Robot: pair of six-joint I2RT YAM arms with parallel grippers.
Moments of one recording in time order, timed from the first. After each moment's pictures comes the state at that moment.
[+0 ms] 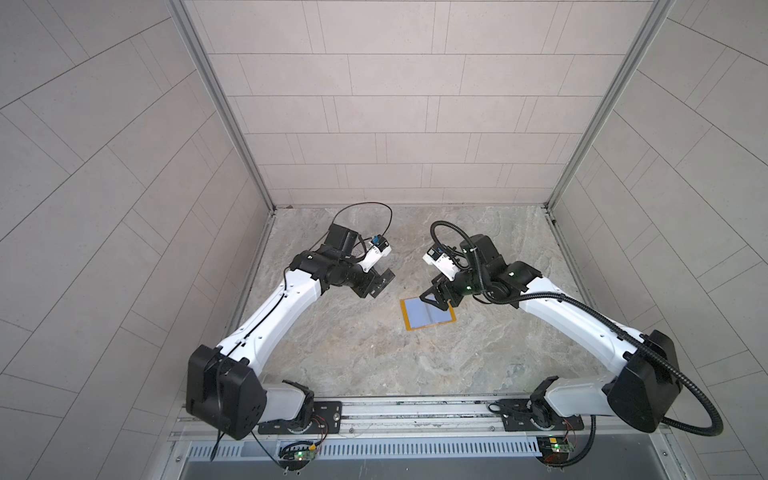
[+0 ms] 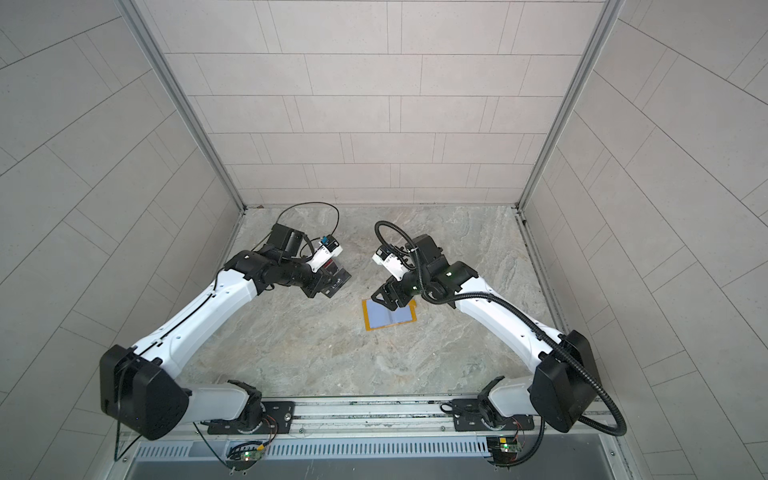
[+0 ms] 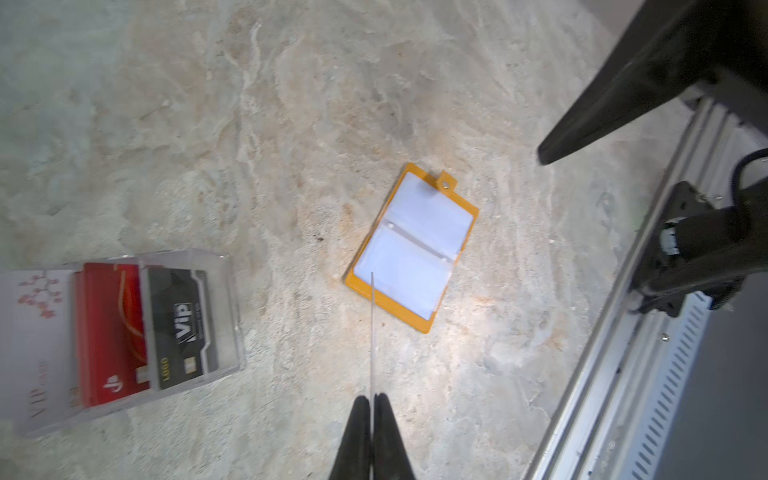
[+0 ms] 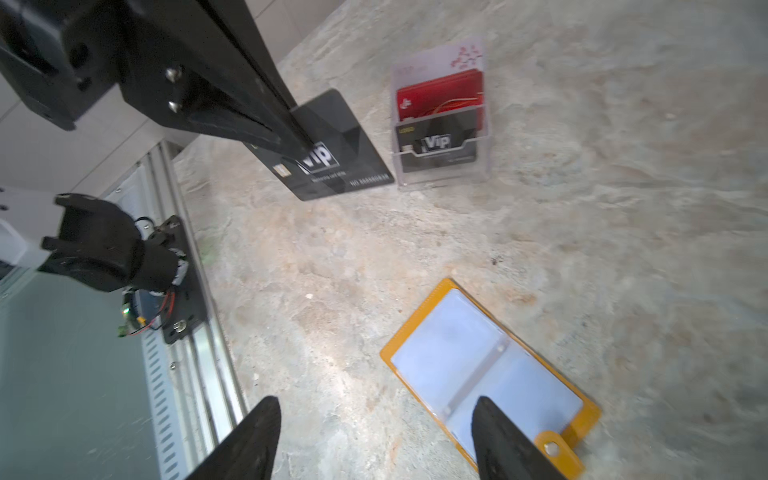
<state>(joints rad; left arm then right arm) -0.37 1.38 1.19 -0.80 0.42 0.28 0.57 1.33 1.09 -0.55 -0.42 -0.03</state>
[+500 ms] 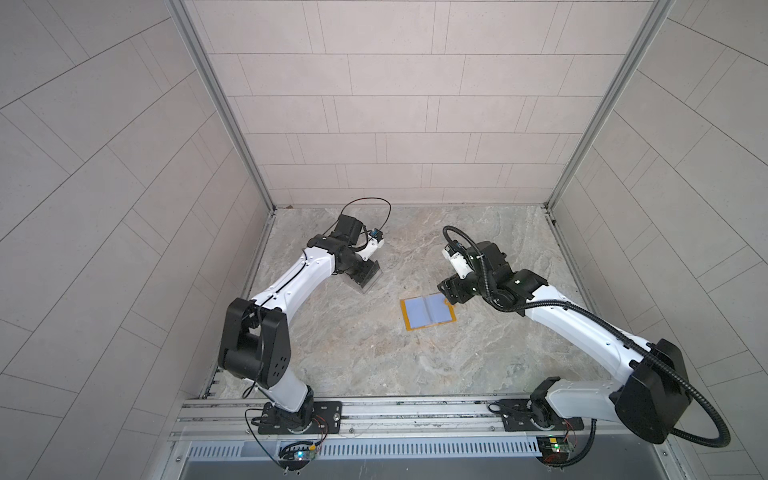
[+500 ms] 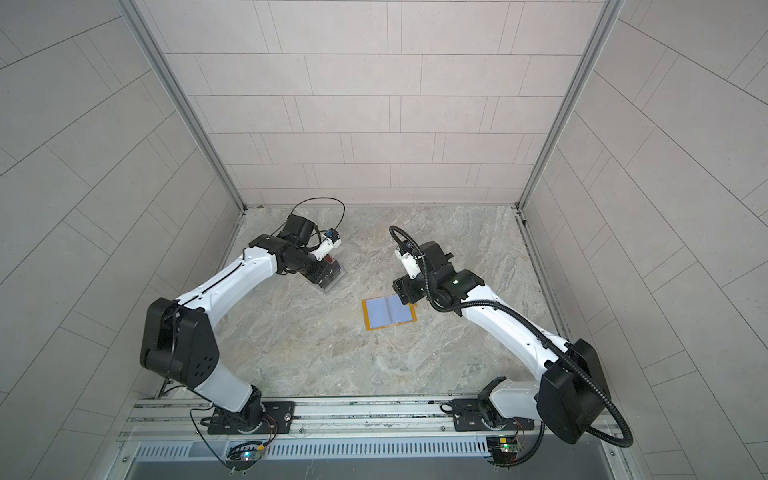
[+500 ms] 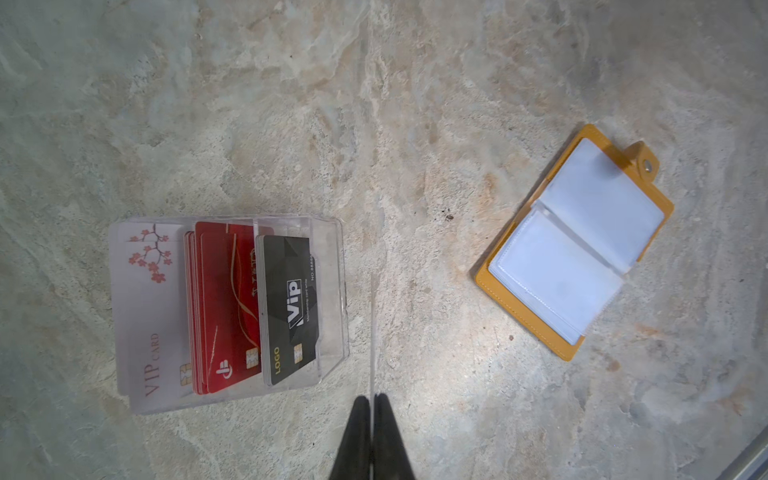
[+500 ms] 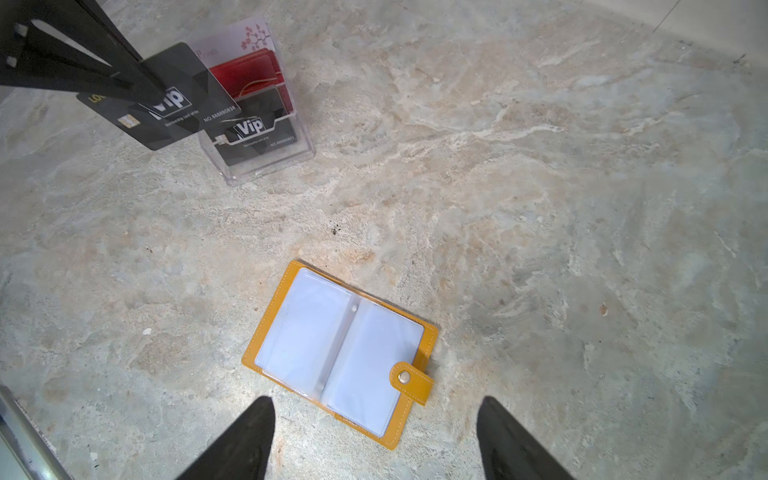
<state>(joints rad) -0.31 1.62 1.29 -0.79 0.22 0.30 0.55 1.28 1.00 -0.51 -0.07 0.05</state>
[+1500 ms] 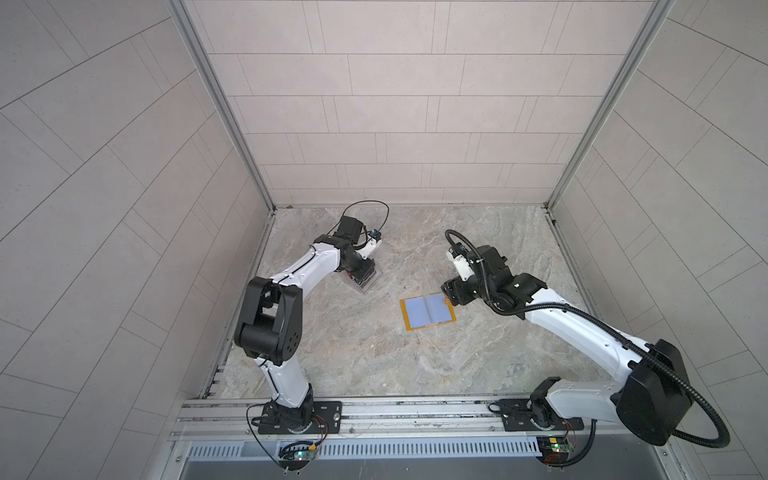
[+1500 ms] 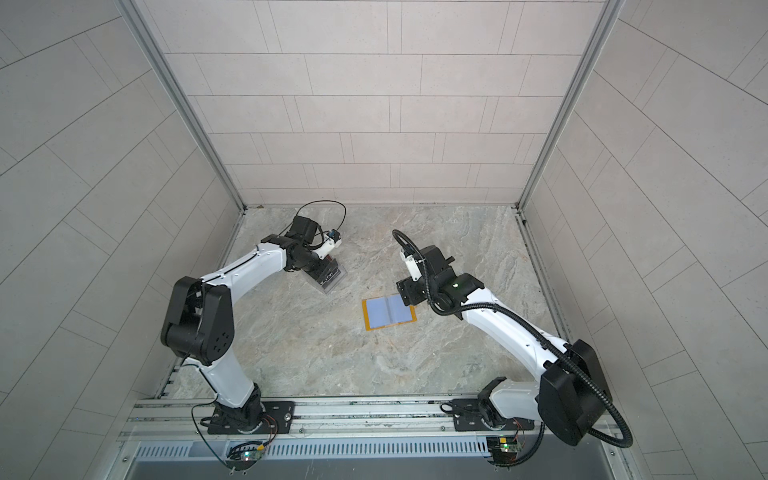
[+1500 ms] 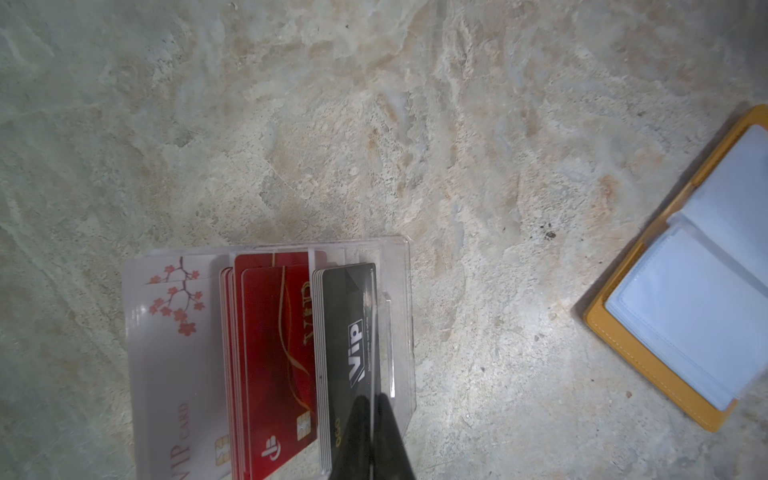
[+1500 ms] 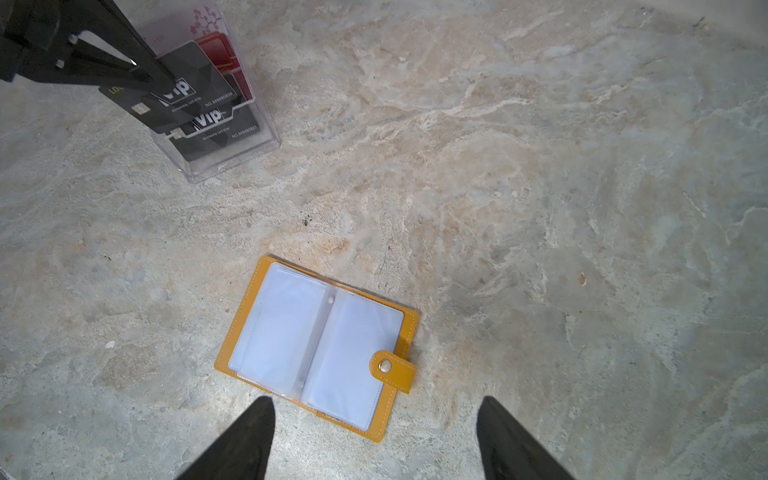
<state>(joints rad) -0.28 1.77 1.29 -0.66 0.16 0.36 0.55 1.28 0.95 -0.49 -0.01 0.09</state>
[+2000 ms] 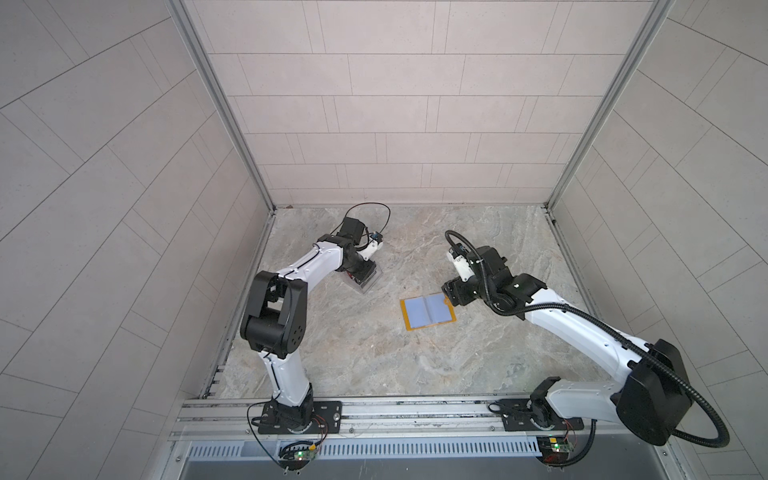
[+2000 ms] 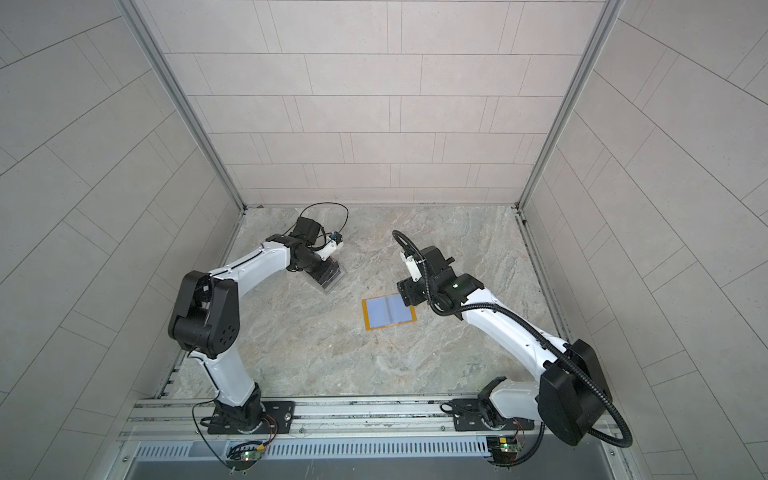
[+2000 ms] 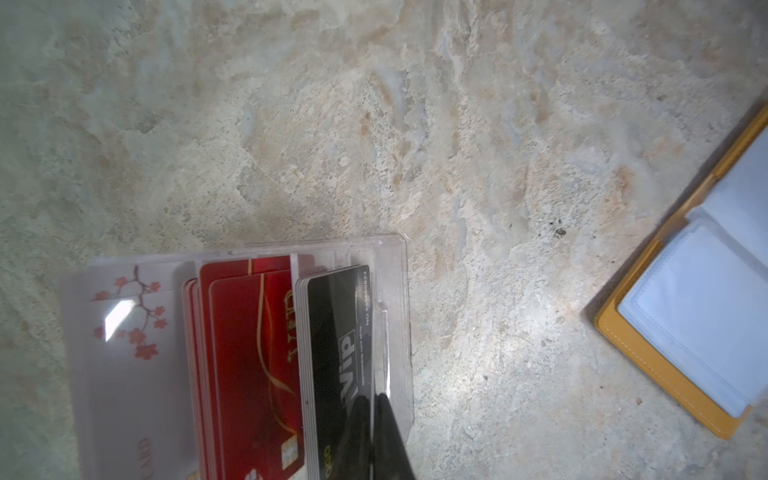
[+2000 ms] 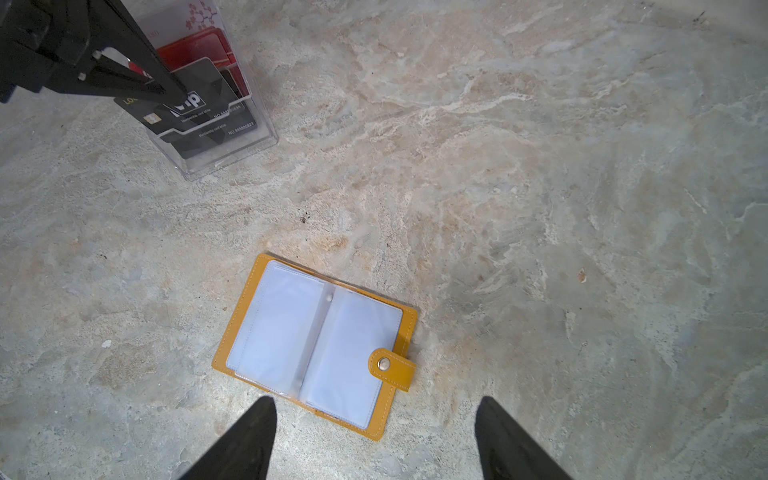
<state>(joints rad) -0.28 1.82 1.31 -0.67 0.18 0.36 0.55 1.28 0.95 -0.49 -0.01 0.09</state>
